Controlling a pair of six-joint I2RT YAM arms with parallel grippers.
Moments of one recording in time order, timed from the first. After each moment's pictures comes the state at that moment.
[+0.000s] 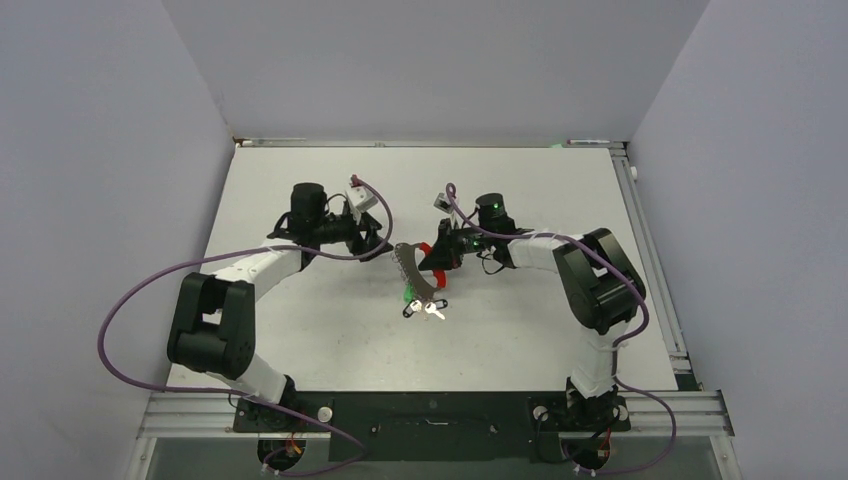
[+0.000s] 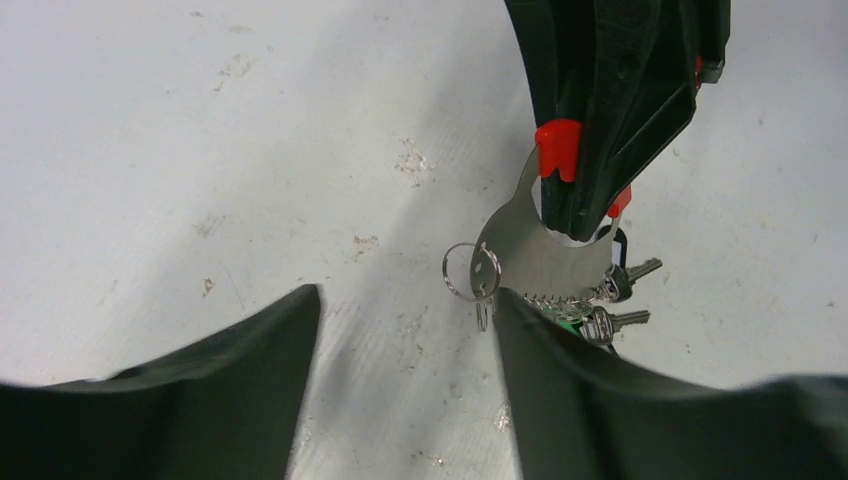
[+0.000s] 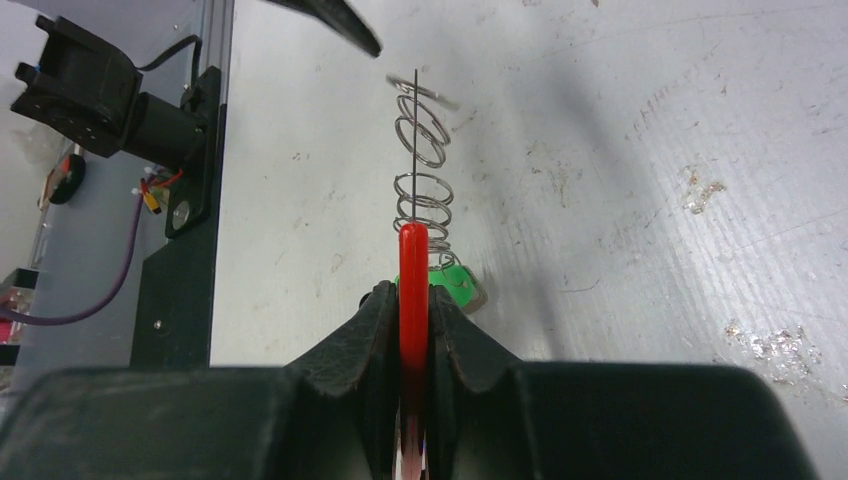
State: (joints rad) left arm -0.24 1.56 0.90 0.10 0.85 0.31; right arm 0.47 1.91 1.02 0.30 -1.07 0.12
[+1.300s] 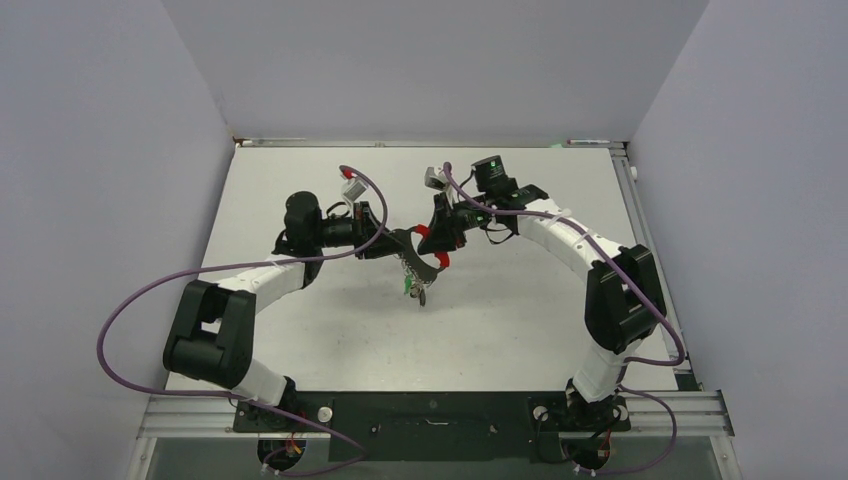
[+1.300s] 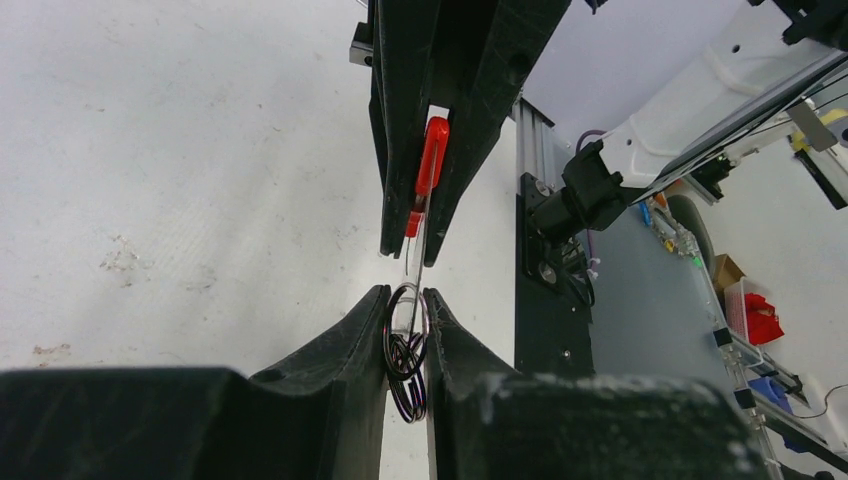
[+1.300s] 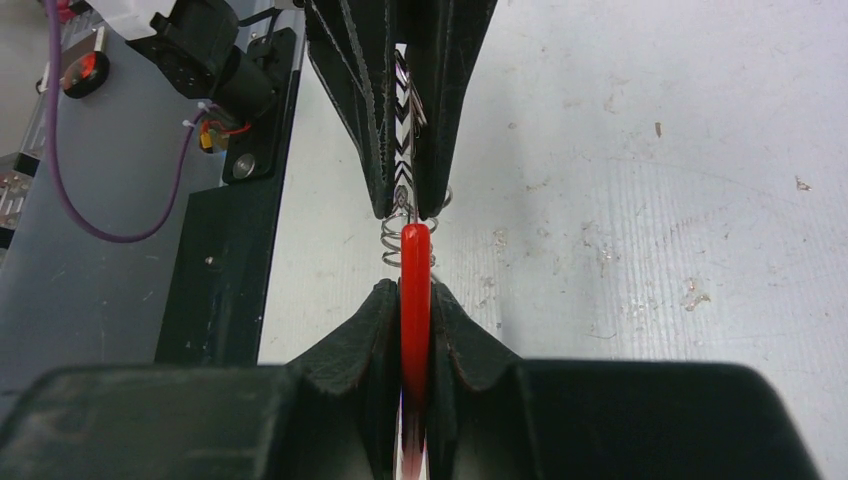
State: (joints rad) left arm -0.27 1.51 0.76 0.67 1.17 -0.55; right arm 0.50 1.75 1.38 -0.42 -1.14 -0.33
